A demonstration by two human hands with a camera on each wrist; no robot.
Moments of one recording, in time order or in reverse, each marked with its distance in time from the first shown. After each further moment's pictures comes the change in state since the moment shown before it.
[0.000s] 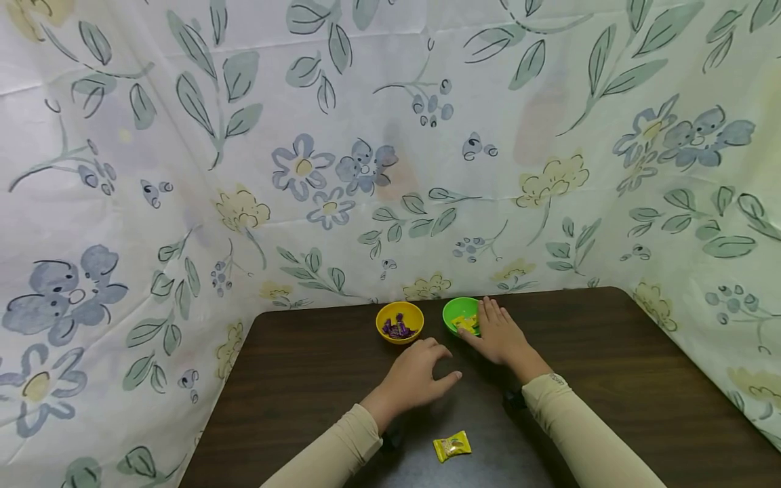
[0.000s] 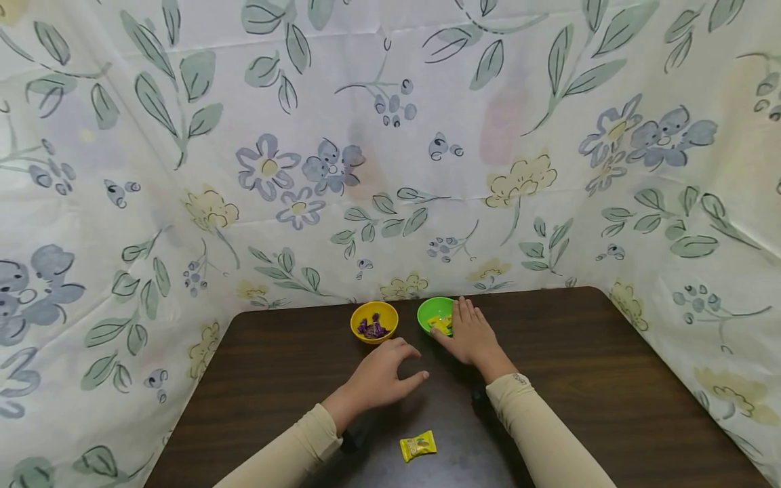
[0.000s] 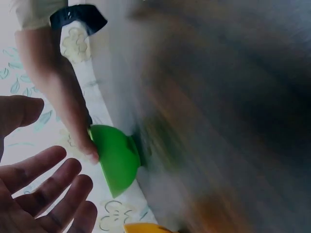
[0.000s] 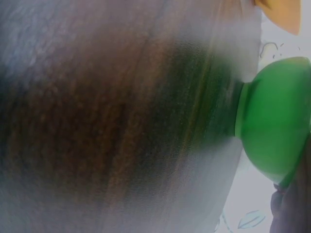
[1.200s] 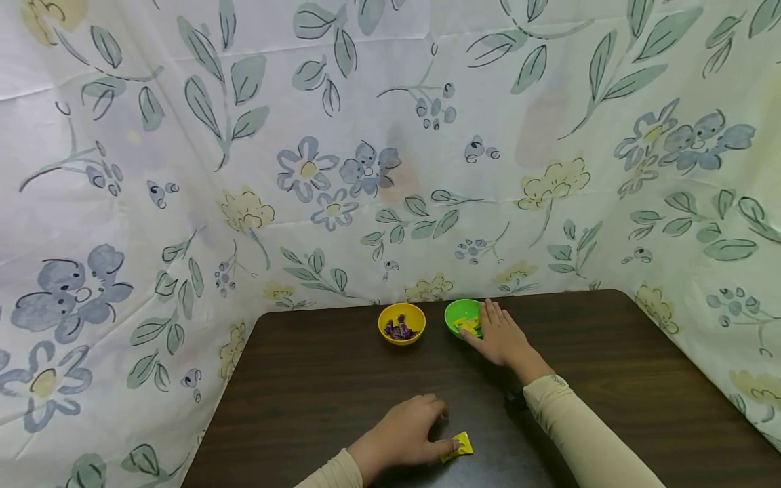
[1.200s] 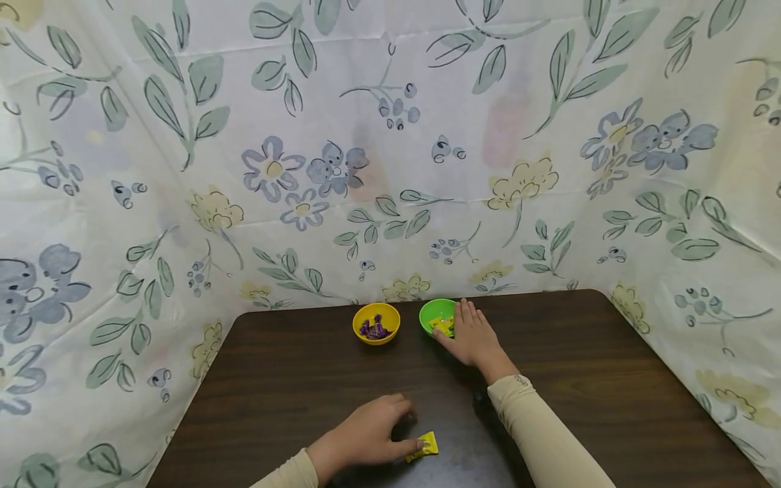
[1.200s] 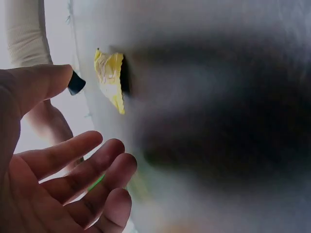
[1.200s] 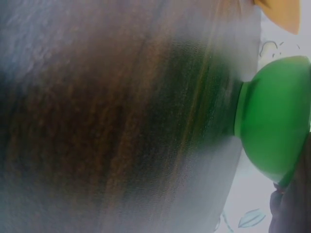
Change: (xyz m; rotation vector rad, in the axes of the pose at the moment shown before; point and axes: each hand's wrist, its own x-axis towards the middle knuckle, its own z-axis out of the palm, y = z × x) left_hand -0.061 0.008 0.017 -0.041 -0.376 -0.047; right_hand -0.001 -0.001 -0.001 0.015 -0.008 0.004
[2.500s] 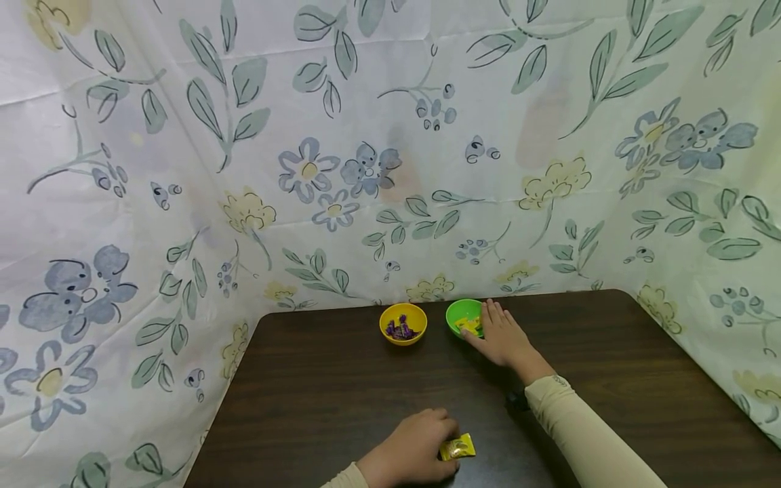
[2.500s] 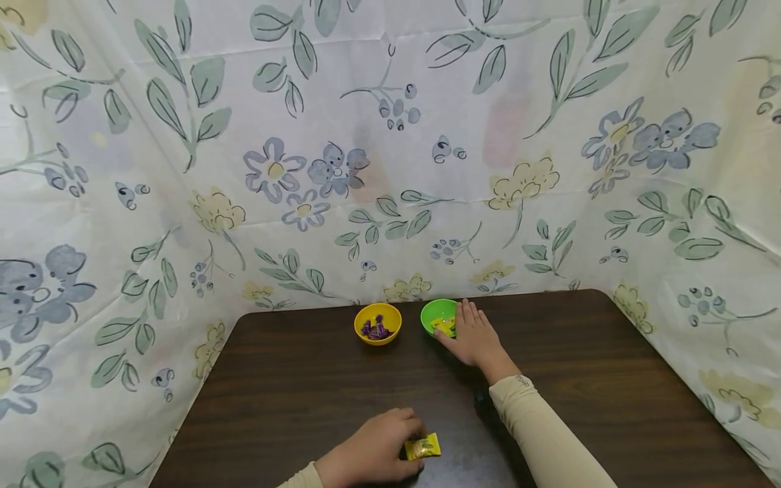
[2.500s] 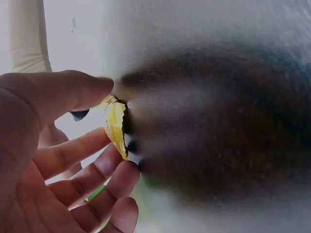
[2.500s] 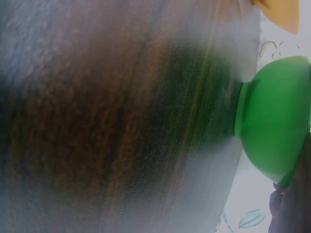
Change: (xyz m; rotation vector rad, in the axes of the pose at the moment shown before) left_hand -0.007 0.022 0.010 0.063 -0.032 0.062; right_hand -0.001 0.000 0.001 0.006 0.021 -0.011
